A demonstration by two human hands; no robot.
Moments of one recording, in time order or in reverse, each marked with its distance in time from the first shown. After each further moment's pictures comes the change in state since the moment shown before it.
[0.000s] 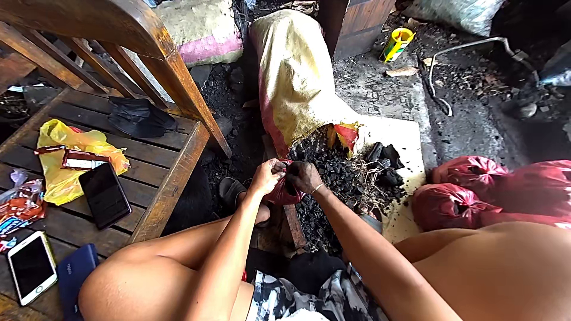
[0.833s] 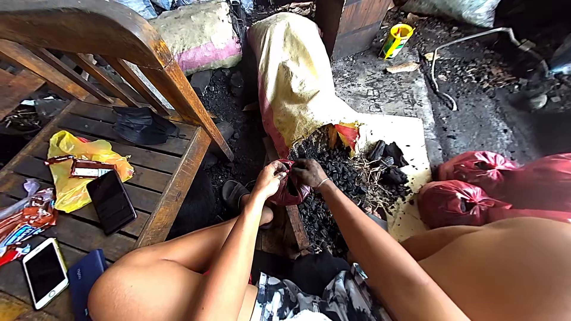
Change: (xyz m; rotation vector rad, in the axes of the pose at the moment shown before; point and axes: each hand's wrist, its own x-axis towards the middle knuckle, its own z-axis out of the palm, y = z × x) left_hand 0.001 0.006 0.004 -0.032 -0.049 -0.068; right_hand 0.010 0.008 -0.014 0.256 -0.037 0.086
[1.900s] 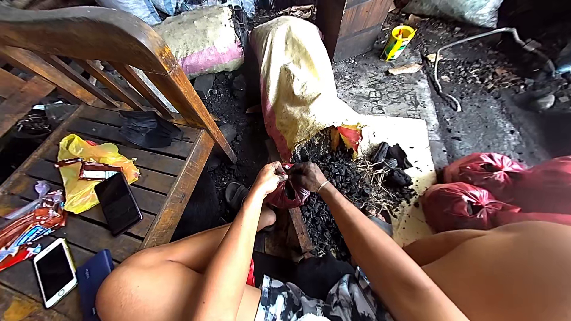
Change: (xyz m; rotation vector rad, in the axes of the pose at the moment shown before) left_hand 0.008 0.010 -0.016 0.035 -0.060 -0.135; right_hand -0.001 -0.009 0.002 -0.088 -0.077 -0.141
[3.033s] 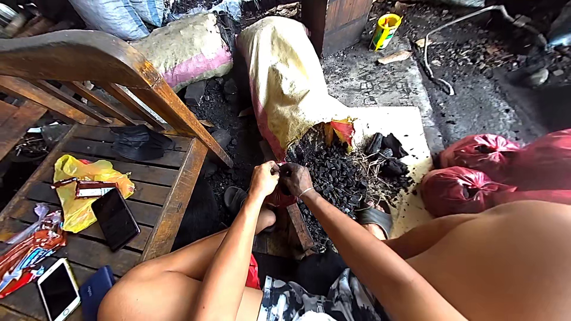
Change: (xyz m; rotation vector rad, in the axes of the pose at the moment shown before) left_hand -0.007 0.019 0.007 0.401 0.172 0.085; right_hand -0.006 -0.015 0.035 -0.080 0.257 0.187
